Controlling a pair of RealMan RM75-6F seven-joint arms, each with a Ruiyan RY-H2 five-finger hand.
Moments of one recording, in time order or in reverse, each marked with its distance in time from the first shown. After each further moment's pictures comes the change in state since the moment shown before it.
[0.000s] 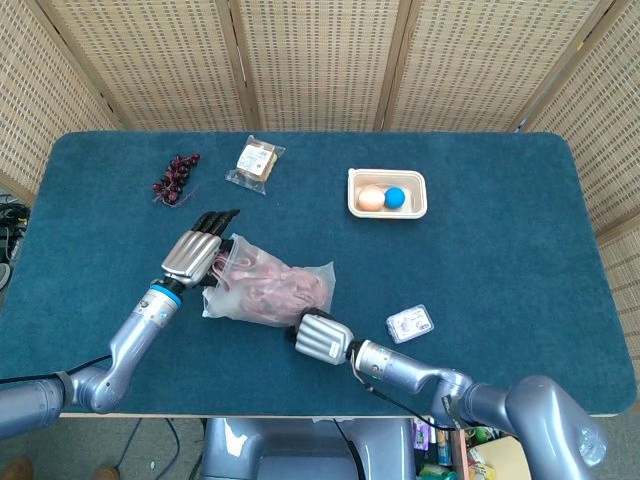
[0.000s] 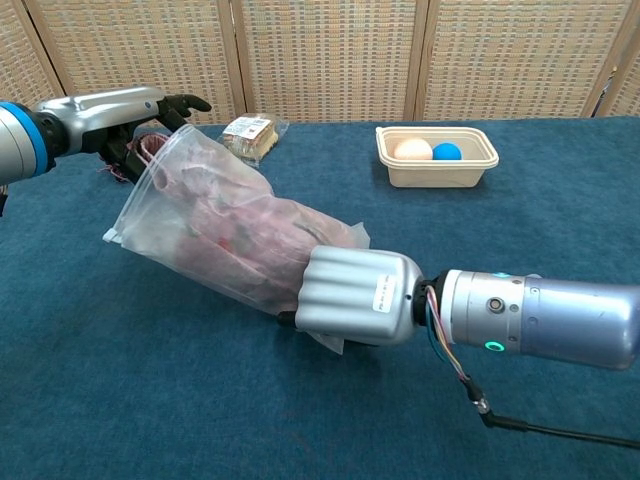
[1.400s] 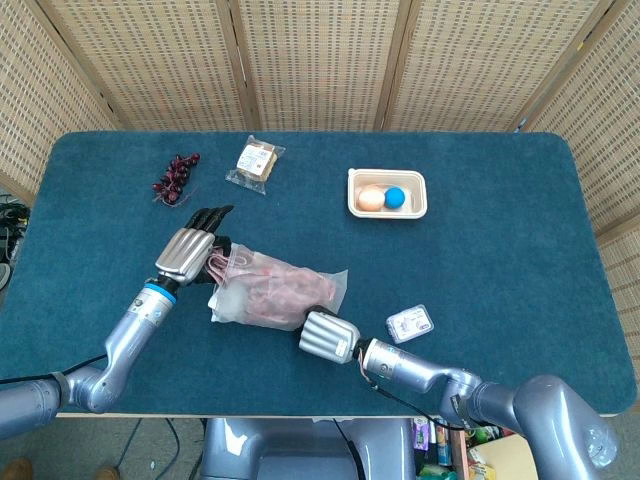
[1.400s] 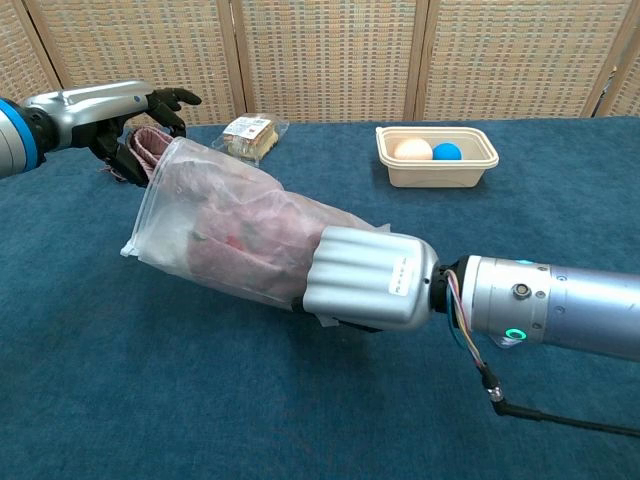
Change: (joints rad) left arm 0.014 0.011 -0.004 0.010 0.014 0.018 -0.021; right arm -0.013 0.043 -0.020 -0.019 -0.018 0.099 0.045
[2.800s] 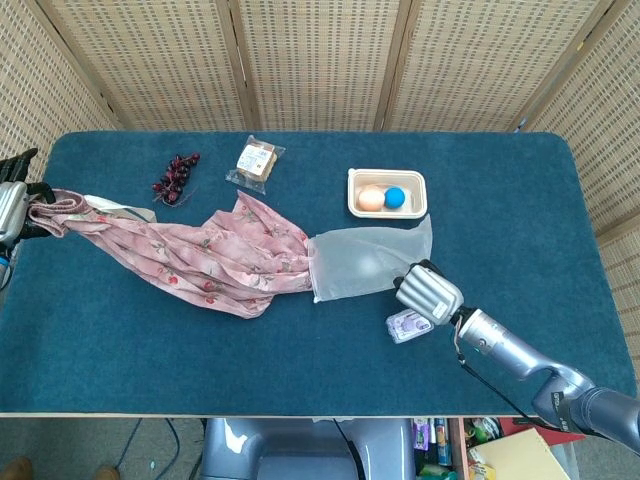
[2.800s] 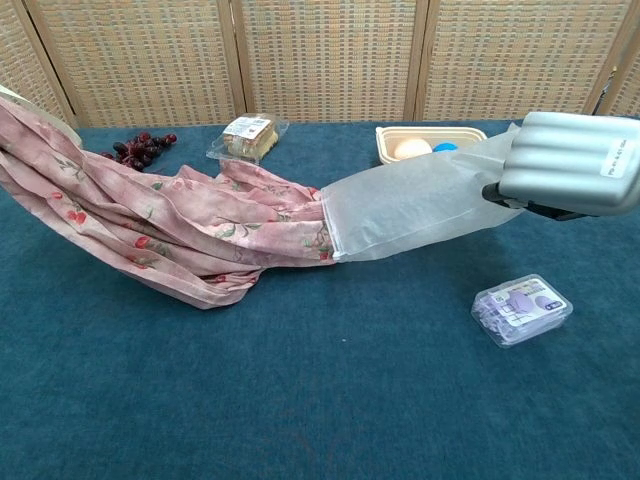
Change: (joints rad) left arm 0.183 0.275 0.000 0.375 0.066 -0.028 -0.370; right arm -0.168 0.429 0.004 -0.175 0.086 0.056 -0.142
